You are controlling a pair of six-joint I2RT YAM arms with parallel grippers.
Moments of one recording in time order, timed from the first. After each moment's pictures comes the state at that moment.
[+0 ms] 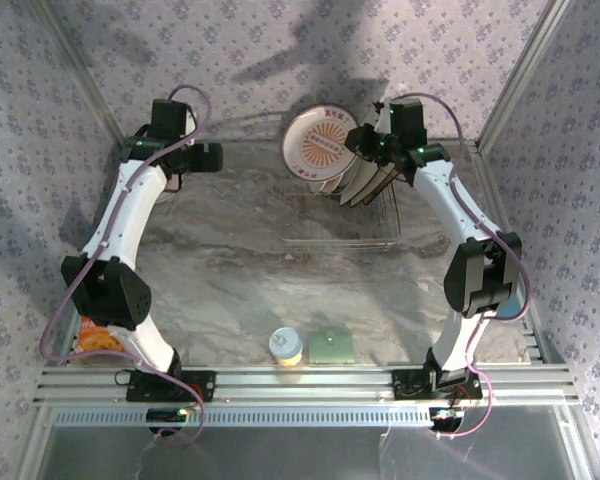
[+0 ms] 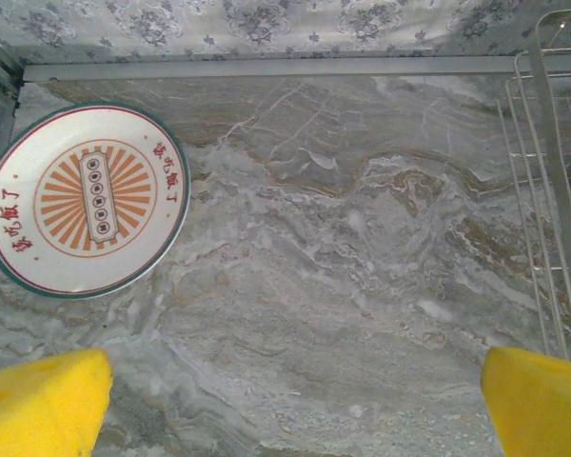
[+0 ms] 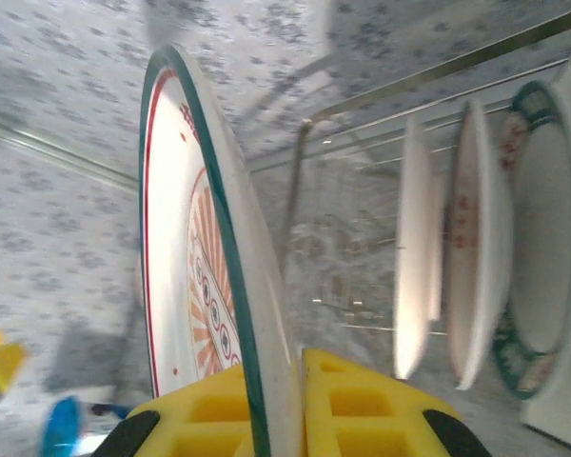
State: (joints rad) left arm -0.18 1.71 1.79 -0.89 -0.11 -0.12; right arm 0.24 1.80 1.67 -0.36 -0.47 0.65
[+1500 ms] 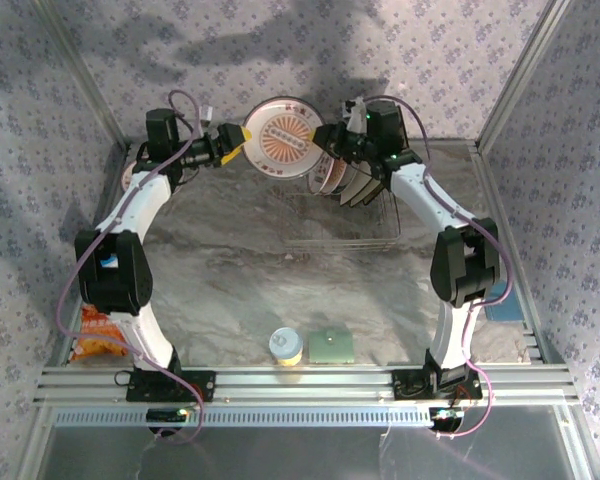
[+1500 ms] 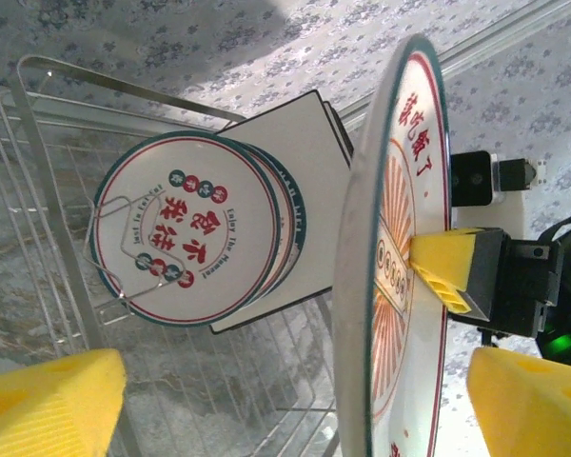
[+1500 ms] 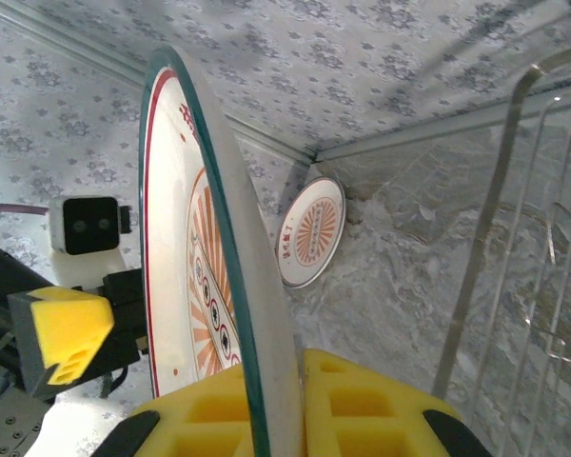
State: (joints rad) left arm -0.08 1.81 1.52 -0.06 0.96 -0.71; right arm 0.33 1.91 1.69 -0.06 -0.66 0.82
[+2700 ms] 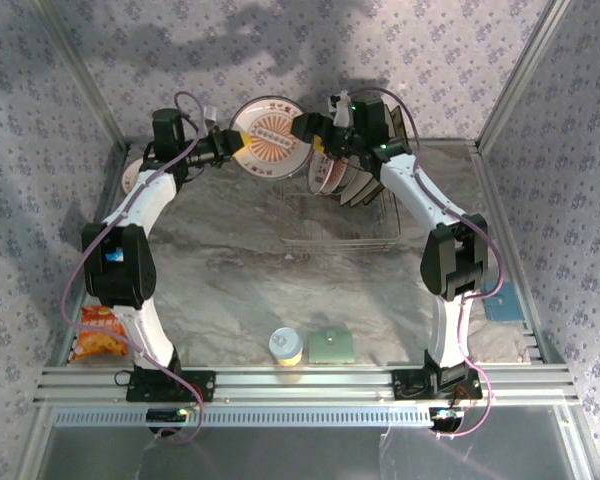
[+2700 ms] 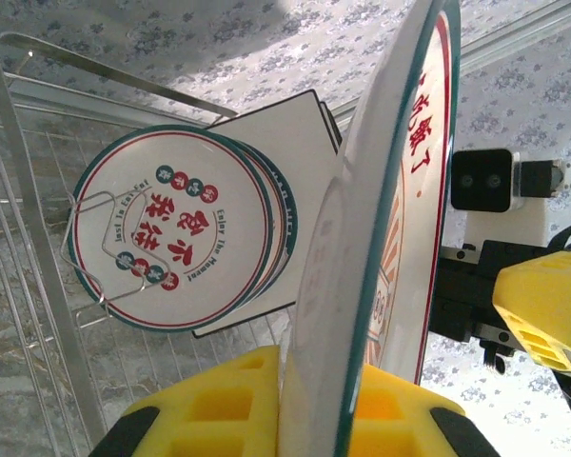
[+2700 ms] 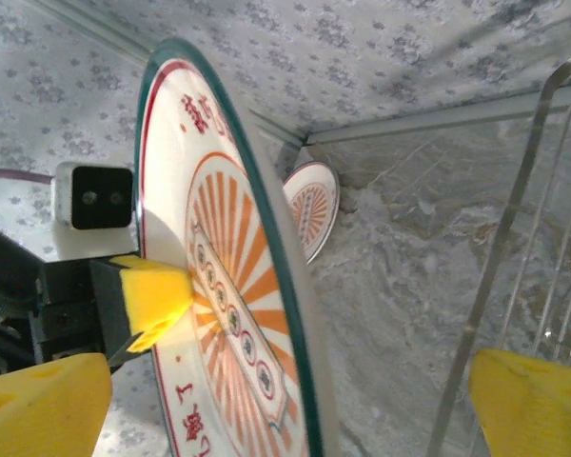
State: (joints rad) left arm -0.09 1.86 1.54 0.01 0.97 -0.81; right arm 0.37 1.99 1.88 -0.26 -0.61 0.72
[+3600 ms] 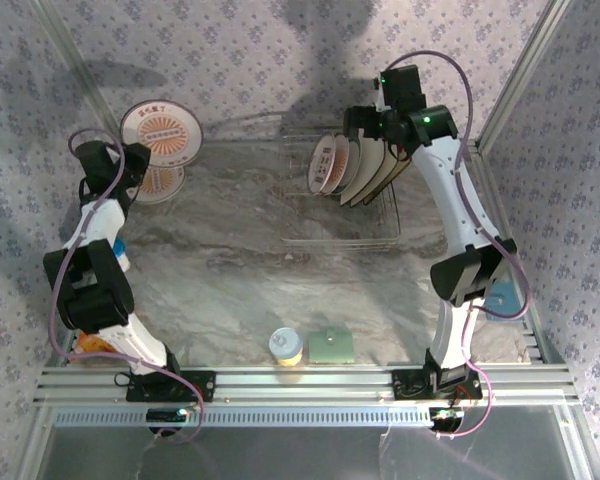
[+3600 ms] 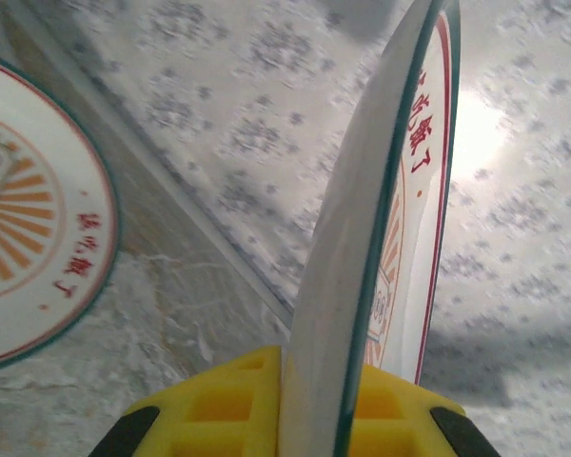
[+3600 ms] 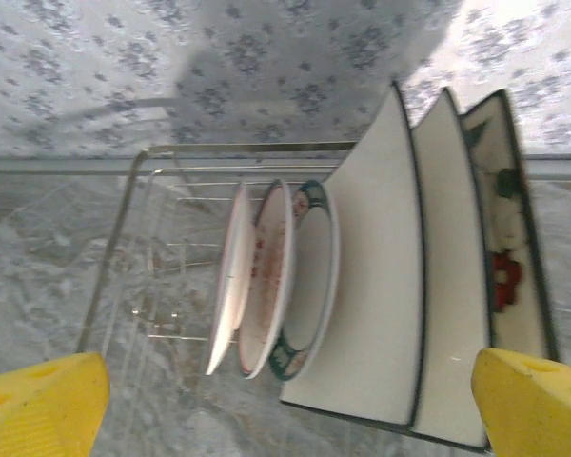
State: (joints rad) left arm 0.27 1.70 1.23 0.15 0.41 -0.98; right arm 0.31 1.91 2.27 -1.02 0.10 0.22
